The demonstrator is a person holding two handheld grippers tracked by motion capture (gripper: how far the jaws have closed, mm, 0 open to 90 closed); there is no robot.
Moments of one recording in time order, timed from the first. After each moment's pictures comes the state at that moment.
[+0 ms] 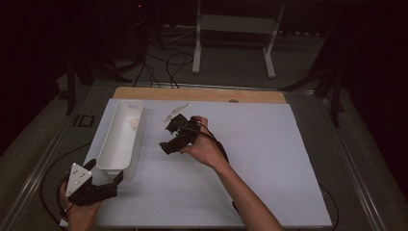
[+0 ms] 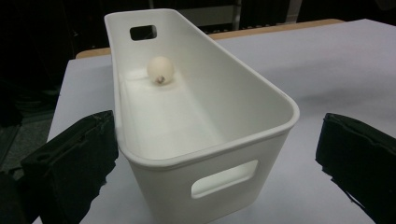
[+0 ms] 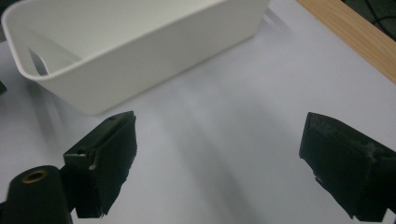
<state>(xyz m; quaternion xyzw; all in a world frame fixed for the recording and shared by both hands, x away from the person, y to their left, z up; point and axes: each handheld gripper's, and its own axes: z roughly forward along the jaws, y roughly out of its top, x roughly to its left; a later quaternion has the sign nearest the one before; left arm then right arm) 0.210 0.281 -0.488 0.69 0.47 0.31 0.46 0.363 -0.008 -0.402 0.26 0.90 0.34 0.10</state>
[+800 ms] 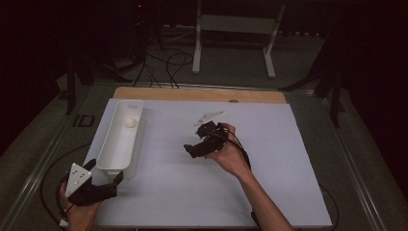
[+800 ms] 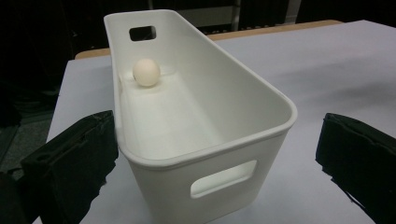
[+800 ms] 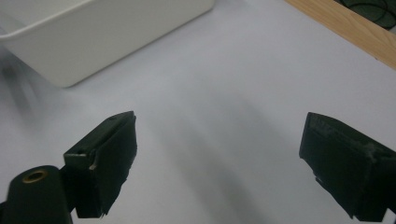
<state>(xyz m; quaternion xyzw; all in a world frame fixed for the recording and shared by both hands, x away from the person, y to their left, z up) 0.210 0.281 -0.488 0.69 0.47 0.31 0.46 0.351 -0.080 -0.414 0.31 0.87 0.36 0.12</state>
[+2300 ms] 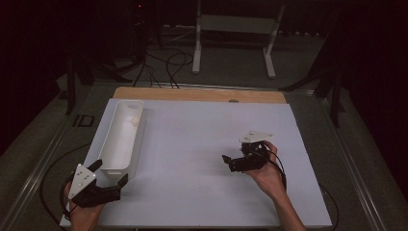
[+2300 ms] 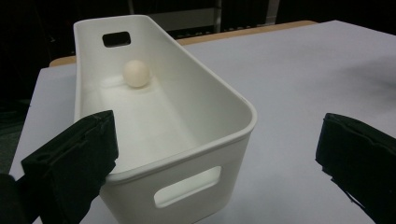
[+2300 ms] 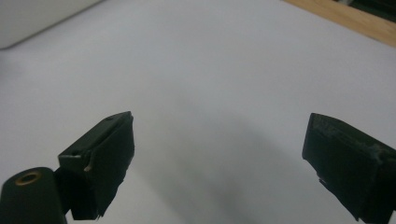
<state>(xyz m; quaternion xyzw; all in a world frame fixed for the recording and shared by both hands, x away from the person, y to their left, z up) 0.207 0.271 -0.485 0.70 0.44 0.29 0.48 0.310 -0.194 -0.444 0.38 0.83 0.37 0.17</state>
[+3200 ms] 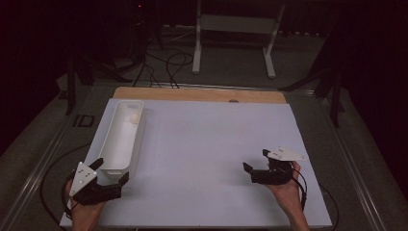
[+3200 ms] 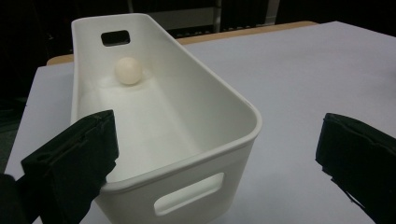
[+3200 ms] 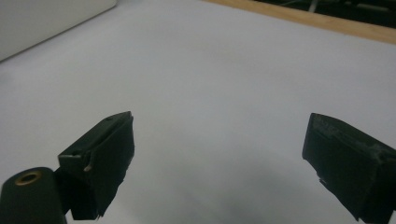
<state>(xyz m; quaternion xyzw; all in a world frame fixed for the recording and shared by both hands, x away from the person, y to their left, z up) 0.213 0.271 -0.486 0.70 0.44 0.29 0.48 0.271 -0.257 -0.467 0.41 0.77 0.44 0.21</state>
